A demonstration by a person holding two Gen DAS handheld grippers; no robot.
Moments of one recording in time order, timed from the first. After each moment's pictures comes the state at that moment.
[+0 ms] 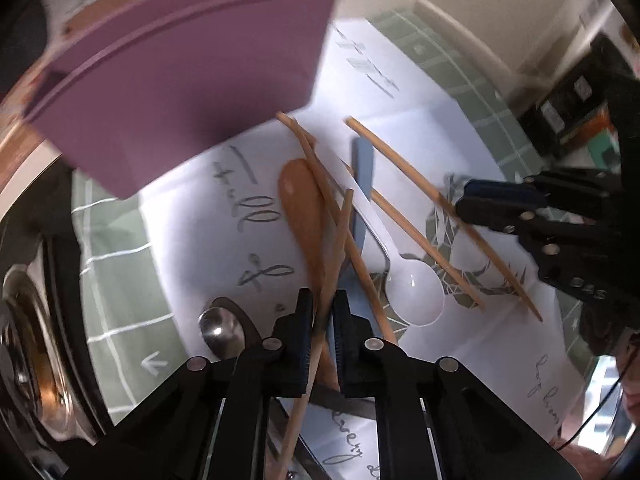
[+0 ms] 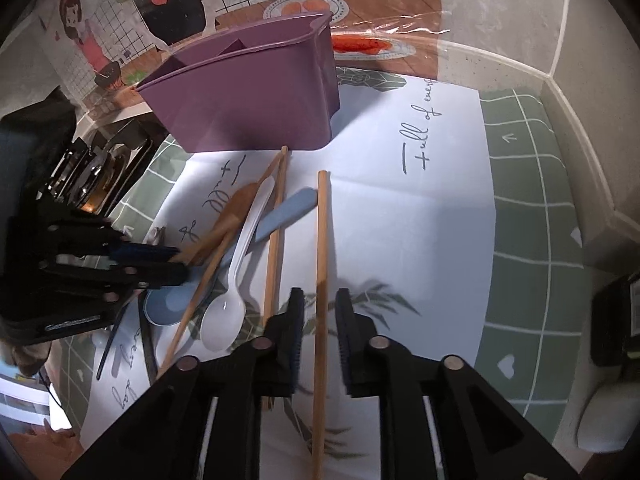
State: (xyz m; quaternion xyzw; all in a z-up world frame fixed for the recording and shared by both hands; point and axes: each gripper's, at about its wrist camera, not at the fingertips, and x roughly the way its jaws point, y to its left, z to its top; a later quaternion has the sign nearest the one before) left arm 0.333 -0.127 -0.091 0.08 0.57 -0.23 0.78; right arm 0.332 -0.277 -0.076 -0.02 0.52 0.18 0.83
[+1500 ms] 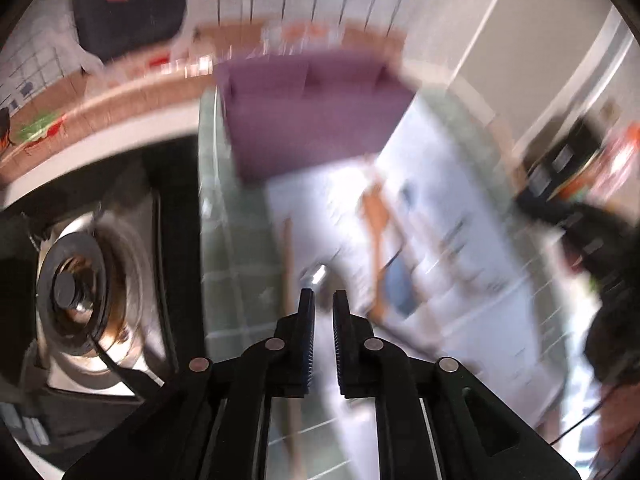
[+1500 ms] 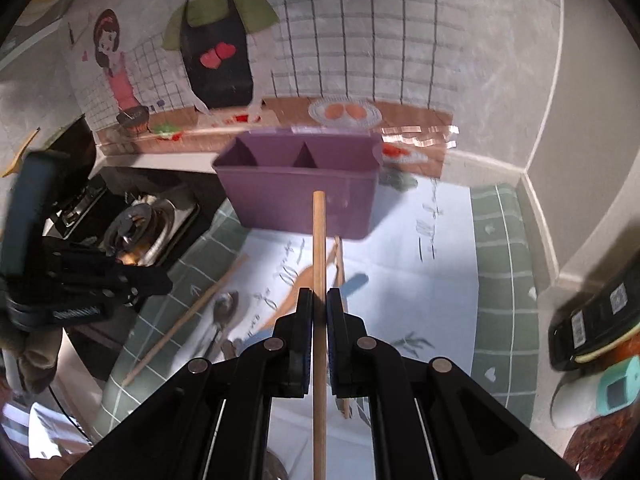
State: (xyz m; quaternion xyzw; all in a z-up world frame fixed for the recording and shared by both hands) left arm 0.298 -0.037 -0.036 0.03 0.54 -0.18 0.82; right arm 0.282 -0.231 0.004 -0.03 0.43 0.16 0.89
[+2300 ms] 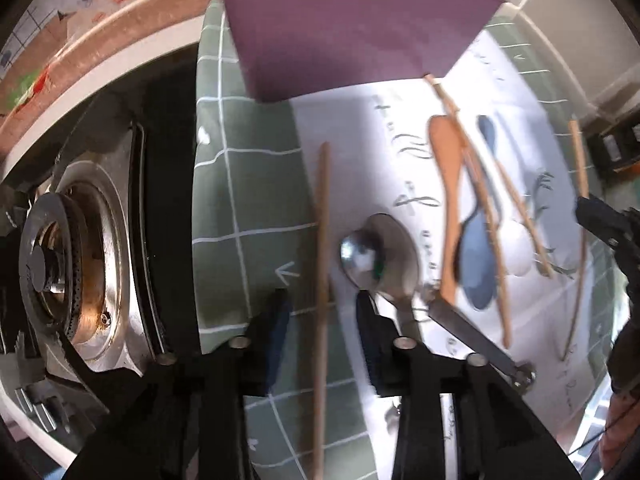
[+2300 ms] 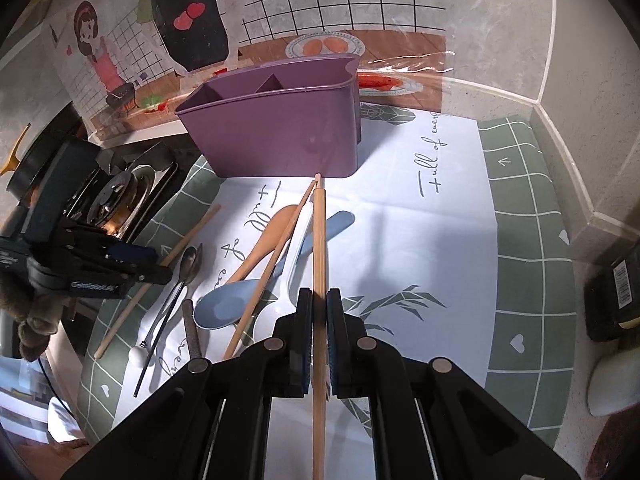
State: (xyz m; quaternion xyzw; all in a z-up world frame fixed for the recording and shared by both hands) left arm 0.336 -0.043 -0.095 0.05 0.64 -0.11 0.76; right arm 0.297 -0.257 -0.046 -0.01 0.47 0.18 0.86
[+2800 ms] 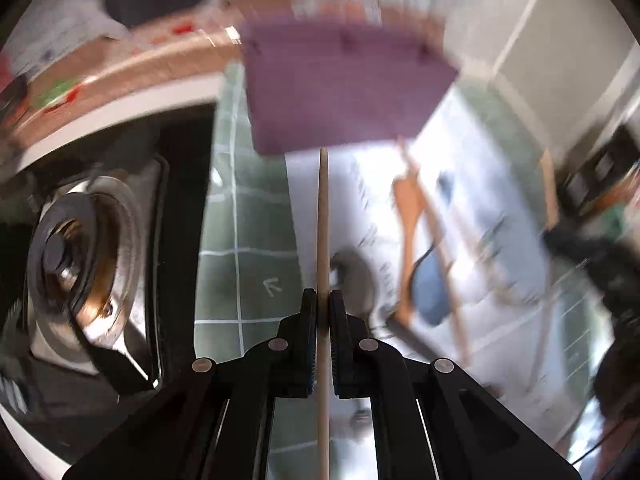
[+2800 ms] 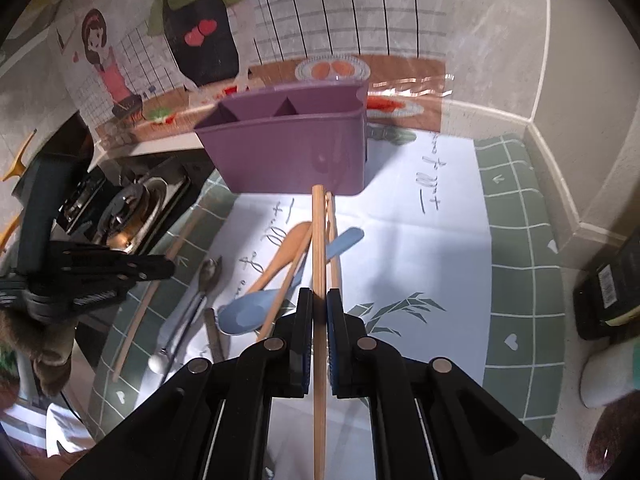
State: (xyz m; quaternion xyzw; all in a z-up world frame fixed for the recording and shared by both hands) left arm 0.286 -0.036 -0.051 -0.03 0.51 -0.12 0.85; right arm 0.276 -0.248 -0.018 0.00 0.44 0.17 0.88
